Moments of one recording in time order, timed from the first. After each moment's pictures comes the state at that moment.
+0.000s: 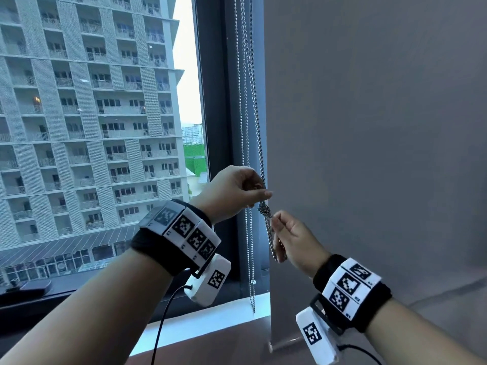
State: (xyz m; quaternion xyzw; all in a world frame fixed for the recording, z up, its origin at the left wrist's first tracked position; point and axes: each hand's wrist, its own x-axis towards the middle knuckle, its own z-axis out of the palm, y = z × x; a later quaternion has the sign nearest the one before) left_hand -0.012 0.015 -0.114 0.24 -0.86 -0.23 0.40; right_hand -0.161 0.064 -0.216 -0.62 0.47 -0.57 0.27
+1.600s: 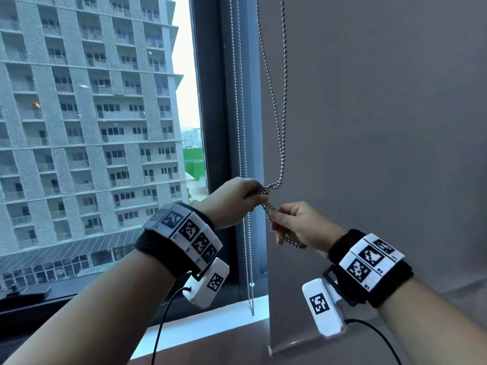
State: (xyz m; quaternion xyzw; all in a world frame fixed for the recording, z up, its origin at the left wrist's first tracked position) left_hand -0.020 0.009 -0.117 0.25 -0.91 -0.11 0.32; right_hand -0.174 0.085 -0.164 -0.64 0.51 -0.49 0.30
